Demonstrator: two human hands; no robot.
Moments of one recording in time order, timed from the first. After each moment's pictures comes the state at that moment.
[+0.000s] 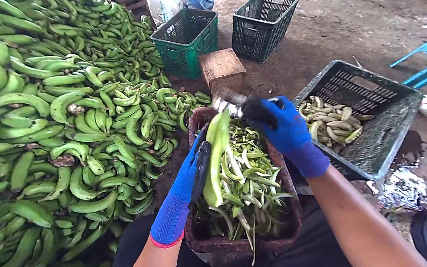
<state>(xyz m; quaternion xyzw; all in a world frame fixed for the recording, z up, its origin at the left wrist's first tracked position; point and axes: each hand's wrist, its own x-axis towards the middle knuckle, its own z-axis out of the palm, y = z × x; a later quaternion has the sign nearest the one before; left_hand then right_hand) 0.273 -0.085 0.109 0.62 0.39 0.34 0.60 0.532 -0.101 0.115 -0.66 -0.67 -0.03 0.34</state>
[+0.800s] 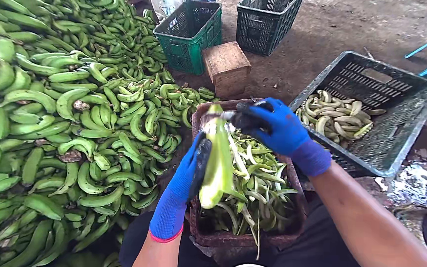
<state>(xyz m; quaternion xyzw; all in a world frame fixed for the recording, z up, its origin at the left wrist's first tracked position) 0.257 -0.082 0.111 0.65 0.39 0.33 0.56 0.520 -0.094 0.106 -0.56 -0.76 0.00 0.32</state>
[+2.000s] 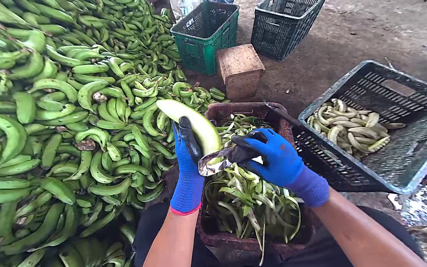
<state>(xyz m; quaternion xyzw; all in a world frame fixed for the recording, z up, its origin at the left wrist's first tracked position) 0.276 -0.052 0.100 0.39 0.39 0.63 0.54 0.472 -0.117 0.081 -0.51 -0.79 0.04 0.32</state>
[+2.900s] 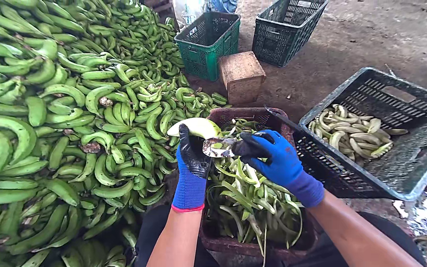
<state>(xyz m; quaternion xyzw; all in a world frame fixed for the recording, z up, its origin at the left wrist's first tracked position) 0.278 -0.044 0.096 0.18 0.26 0.65 0.69 0.475 -0.113 0.072 -0.55 -0.75 0.02 0.37</state>
